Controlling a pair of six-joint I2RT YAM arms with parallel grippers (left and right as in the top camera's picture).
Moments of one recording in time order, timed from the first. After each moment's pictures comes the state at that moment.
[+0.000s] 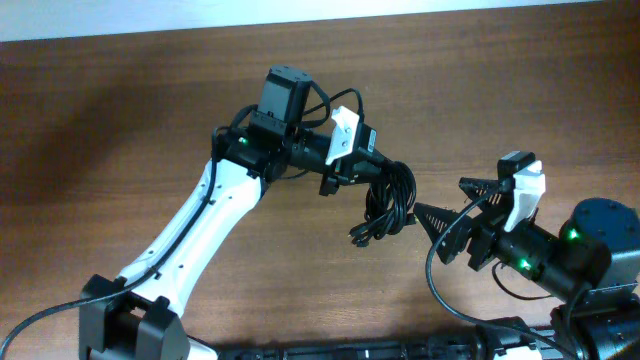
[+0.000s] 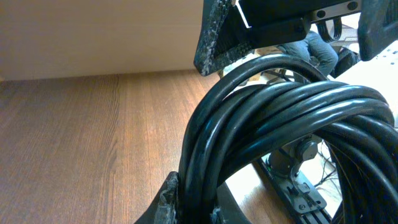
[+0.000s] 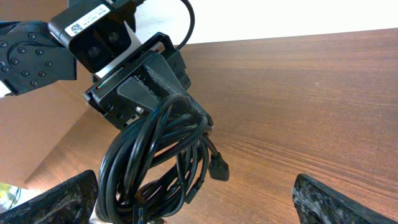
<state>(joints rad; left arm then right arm) -0.50 1.64 1.34 -0.44 1.27 0.70 0.08 0.63 0.98 -0.79 -0.59 0.23</state>
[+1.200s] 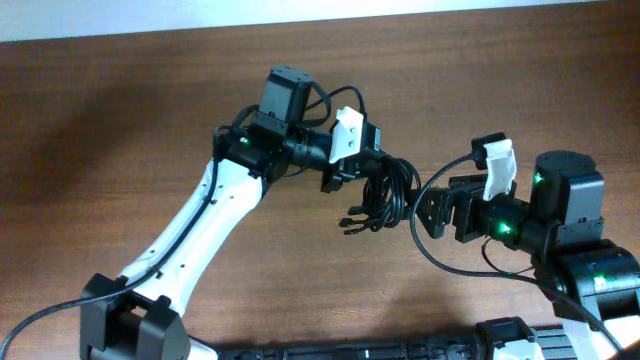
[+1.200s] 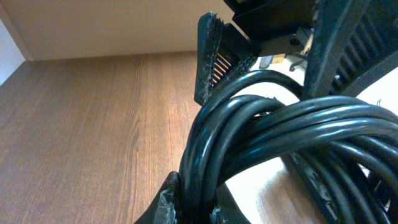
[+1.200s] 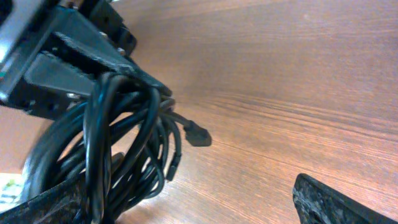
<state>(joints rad) -0.51 1.64 1.34 -0.44 1.15 0.71 0.08 0.84 1.01 -0.89 -0.55 0.20</state>
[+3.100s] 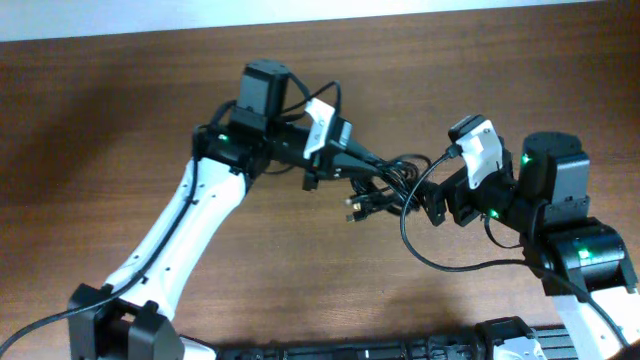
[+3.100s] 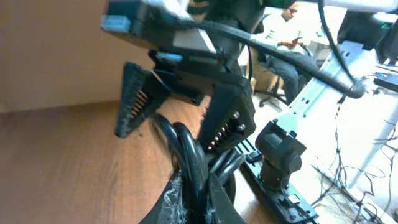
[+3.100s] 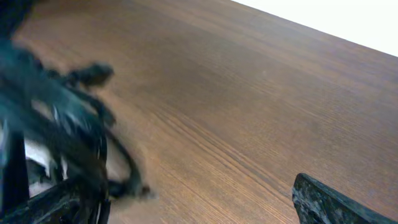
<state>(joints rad) -0.42 1.61 1.34 -0.44 1.43 0.71 0.10 0.93 1.01 -0.77 -0.43 -0.27</state>
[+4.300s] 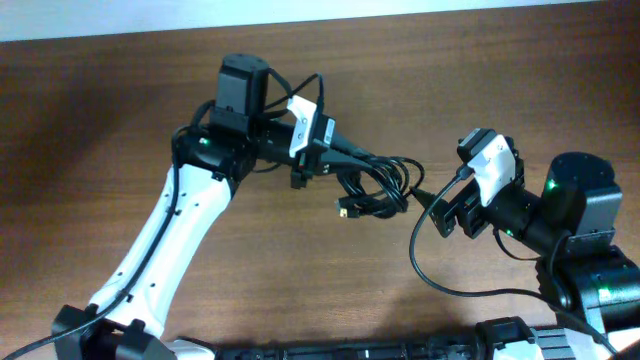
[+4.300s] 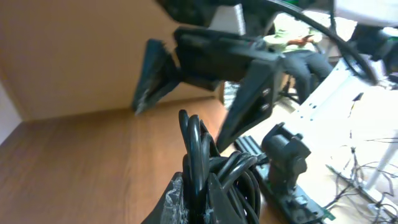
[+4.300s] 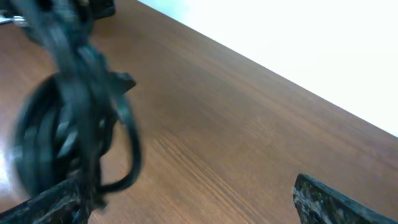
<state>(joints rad) -0.39 1.55 1.34 -0.44 1.43 0.71 0.08 0.80 1.00 -0.72 -0.51 -0.35</state>
